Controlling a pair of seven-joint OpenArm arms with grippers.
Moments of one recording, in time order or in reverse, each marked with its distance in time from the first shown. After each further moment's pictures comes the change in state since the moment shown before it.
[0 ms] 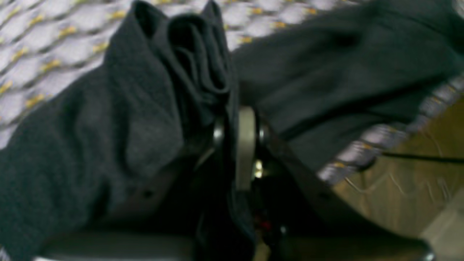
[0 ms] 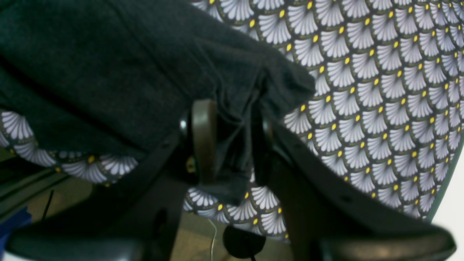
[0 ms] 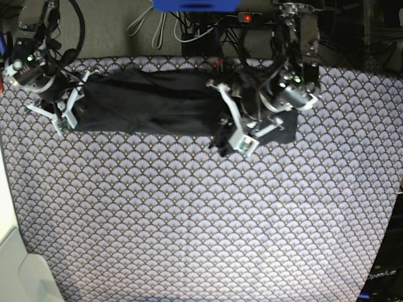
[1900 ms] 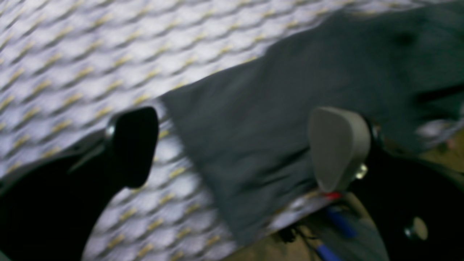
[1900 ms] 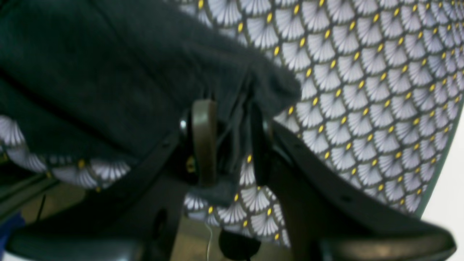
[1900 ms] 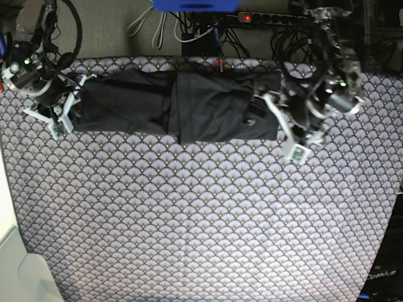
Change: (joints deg) left arm -0.6 -8.8 -12.6 4.3 -7.7 -0.2 5.0; right arm 1.2 0.5 1.5 0.0 0.5 0.0 0.3
